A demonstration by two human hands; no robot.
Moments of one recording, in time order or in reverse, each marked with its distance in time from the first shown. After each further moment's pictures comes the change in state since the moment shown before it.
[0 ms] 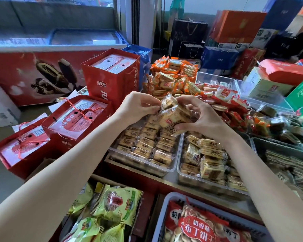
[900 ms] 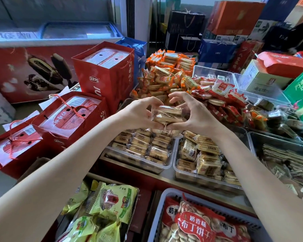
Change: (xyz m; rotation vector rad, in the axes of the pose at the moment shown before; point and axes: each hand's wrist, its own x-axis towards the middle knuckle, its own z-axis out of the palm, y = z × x) left_hand 0.004 0.000 0.021 0.195 -0.290 -0.037; right_hand 0.008 0.013 0.005 -0.211 -0.019 -0.076
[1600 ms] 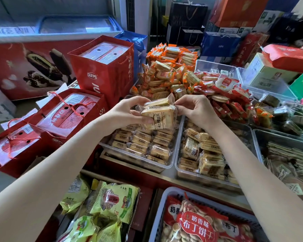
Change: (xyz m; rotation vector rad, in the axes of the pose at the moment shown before) left_hand -0.006 -0.032 -0.008 -0.416 0.021 -0.106; right_hand 0.020 0.027 0.009 0.167 0.181 0.079
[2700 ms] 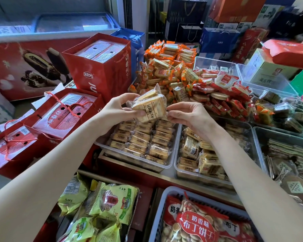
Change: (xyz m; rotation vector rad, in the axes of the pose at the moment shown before) left_hand 0.010 -0.017 -0.011 -0.120 0.107 -0.031; right_hand -0.010 0.011 0.009 0.607 -0.111 0.332
